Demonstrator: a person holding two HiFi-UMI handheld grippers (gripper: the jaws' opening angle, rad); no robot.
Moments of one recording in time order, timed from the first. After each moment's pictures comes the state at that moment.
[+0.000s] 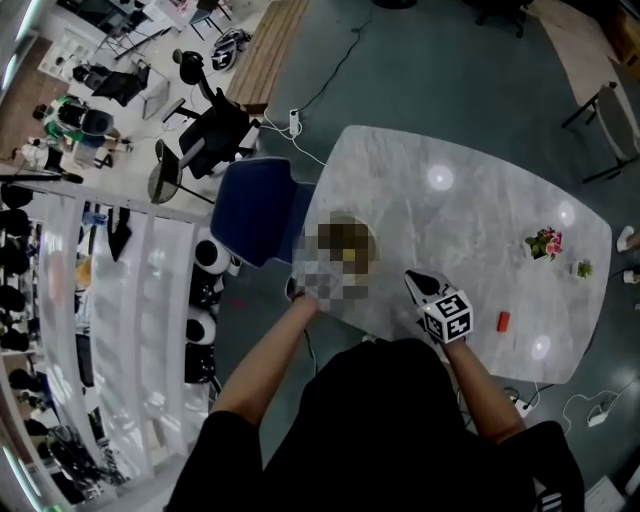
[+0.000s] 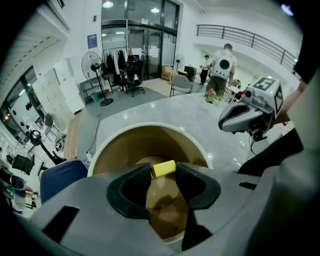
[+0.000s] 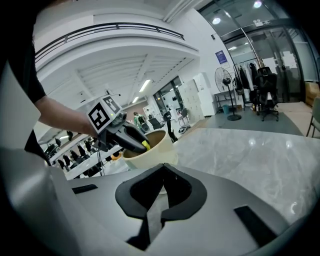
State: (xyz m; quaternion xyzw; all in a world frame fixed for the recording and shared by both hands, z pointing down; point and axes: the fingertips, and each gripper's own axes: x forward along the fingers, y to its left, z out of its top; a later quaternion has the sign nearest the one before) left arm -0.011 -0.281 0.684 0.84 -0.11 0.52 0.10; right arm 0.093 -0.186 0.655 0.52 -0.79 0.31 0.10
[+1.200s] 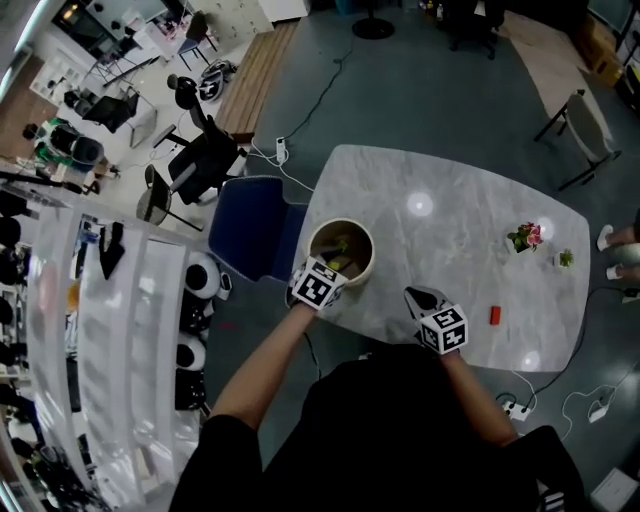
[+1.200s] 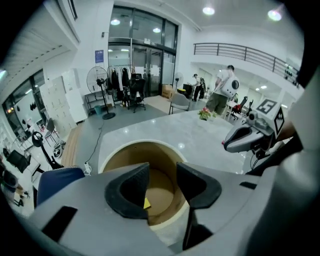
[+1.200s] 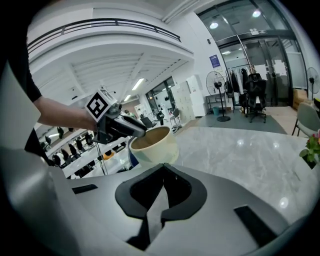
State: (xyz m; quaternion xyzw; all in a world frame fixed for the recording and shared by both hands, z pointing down) left arm -0.010 -0.263 0.635 0.89 -0.13 0.43 0.10; right arm 0.084 -0.127 0.640 0.56 -0.76 0.31 0.12
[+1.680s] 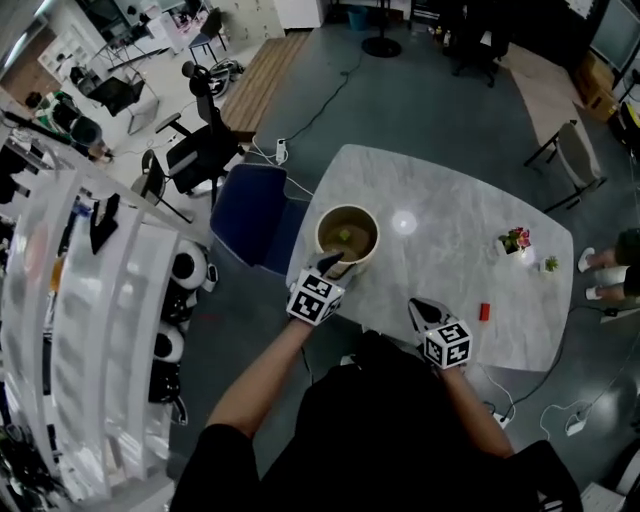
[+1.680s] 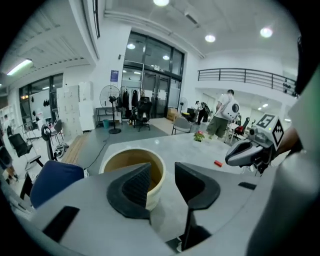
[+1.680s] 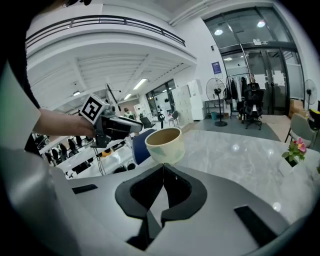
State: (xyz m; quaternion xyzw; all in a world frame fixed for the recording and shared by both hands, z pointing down) left arm -0.058 -0.207 0.578 0.93 -0.17 0.30 0.11; right arm 0.046 -0.062 0.602 0.58 -0.75 0.28 0.14
